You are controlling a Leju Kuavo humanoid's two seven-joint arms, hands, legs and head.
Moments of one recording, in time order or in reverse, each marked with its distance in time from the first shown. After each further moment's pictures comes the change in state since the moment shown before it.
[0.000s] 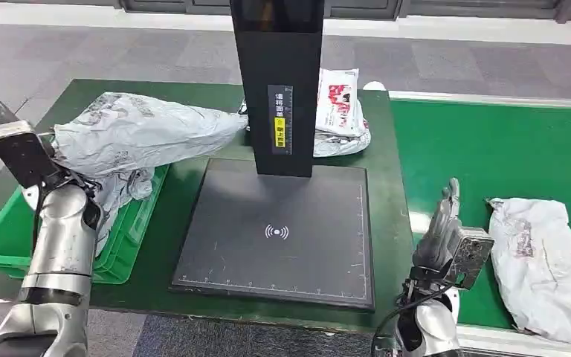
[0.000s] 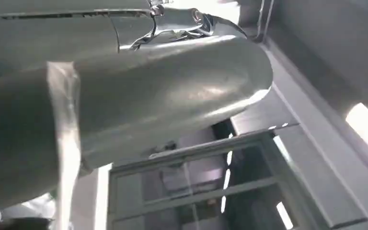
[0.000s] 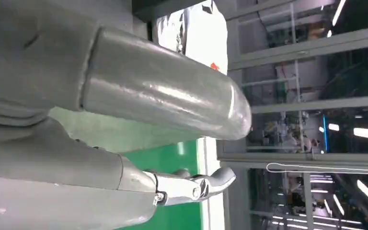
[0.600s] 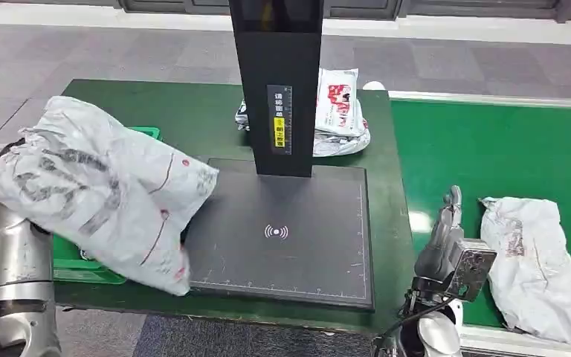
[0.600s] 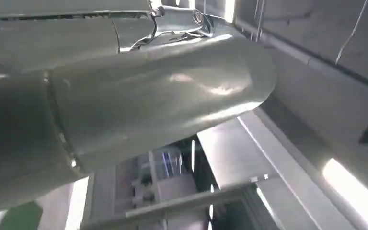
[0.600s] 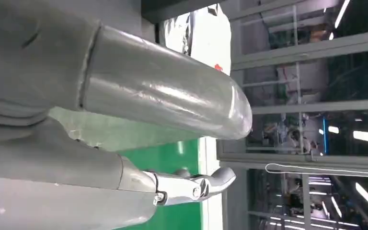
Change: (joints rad) left arm 0.075 0.089 0.171 -0.102 0.005 0.033 -0.064; right arm 0.060 0.002 -0.008 -0.055 0.031 0.023 0.001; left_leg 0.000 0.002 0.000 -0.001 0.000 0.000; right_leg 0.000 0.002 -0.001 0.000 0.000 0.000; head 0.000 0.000
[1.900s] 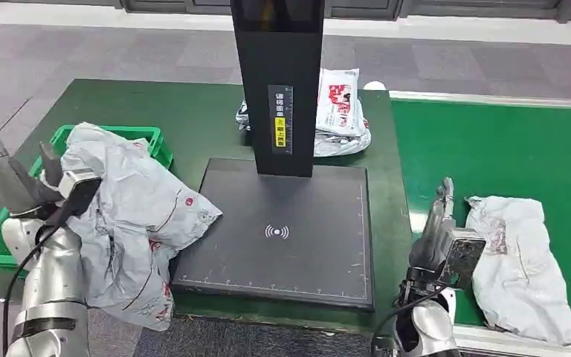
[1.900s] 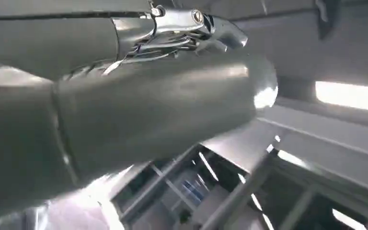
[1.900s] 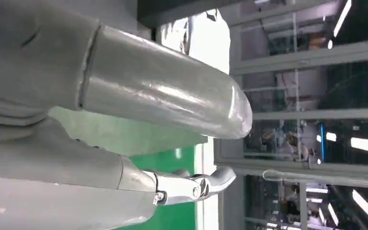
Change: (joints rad) left arm 0.077 -0.177 0.111 0.109 -0.737 -0.009 0.044; right arm -0.060 0.009 0.006 0.078 0.010 0.005 -0.019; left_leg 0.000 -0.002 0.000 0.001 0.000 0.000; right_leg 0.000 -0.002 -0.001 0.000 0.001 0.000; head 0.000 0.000
